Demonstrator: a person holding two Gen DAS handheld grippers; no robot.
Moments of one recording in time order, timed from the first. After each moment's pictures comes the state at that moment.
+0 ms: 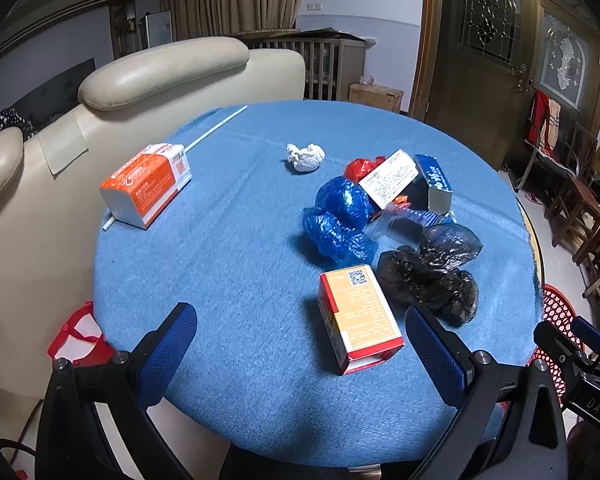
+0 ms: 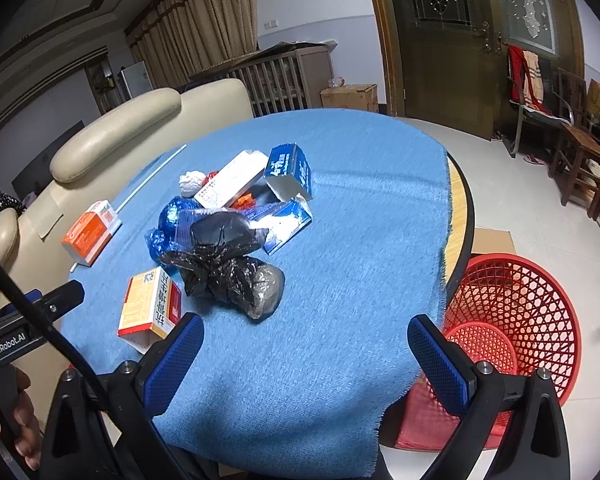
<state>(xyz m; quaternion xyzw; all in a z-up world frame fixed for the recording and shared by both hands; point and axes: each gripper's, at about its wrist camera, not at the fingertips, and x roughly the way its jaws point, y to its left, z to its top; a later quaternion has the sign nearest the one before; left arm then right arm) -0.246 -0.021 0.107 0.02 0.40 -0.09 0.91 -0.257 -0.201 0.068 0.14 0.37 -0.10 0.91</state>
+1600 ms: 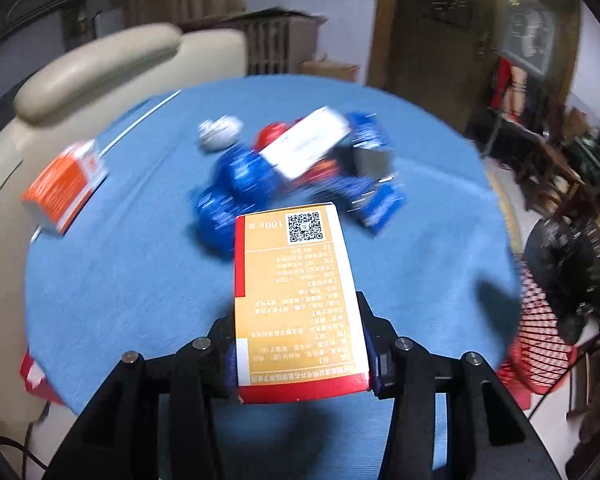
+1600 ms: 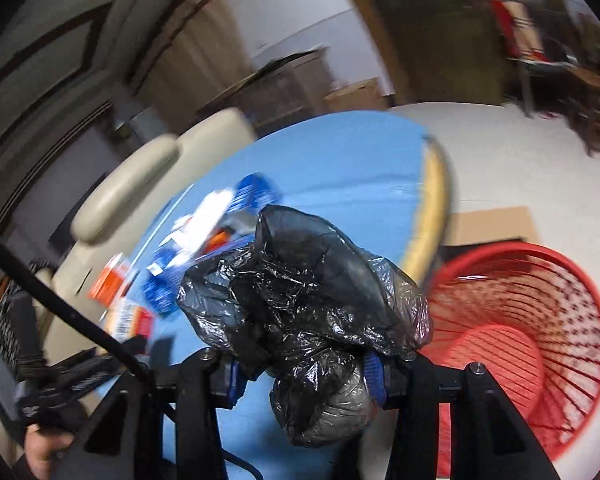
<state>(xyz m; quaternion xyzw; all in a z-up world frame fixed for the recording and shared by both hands) -0.240 -0.107 0.078 0.06 0.41 -0.18 0.89 -0.274 -0.320 0.043 0.26 0.32 -0.07 0.91</state>
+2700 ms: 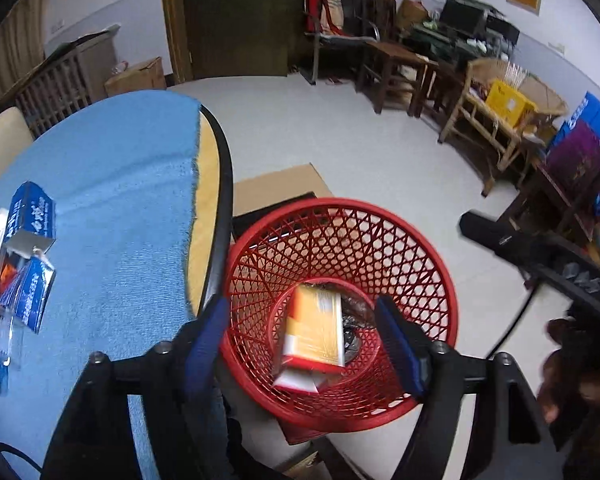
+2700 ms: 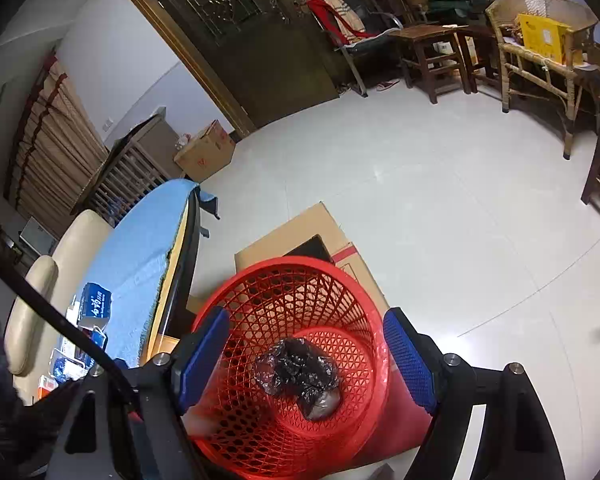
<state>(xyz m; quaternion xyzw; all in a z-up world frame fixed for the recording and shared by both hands) -0.320 -0.378 0.048 0.21 0.42 -0.43 0.77 -0.407 -0.477 0.019 0.37 0.28 -0.30 0.83</state>
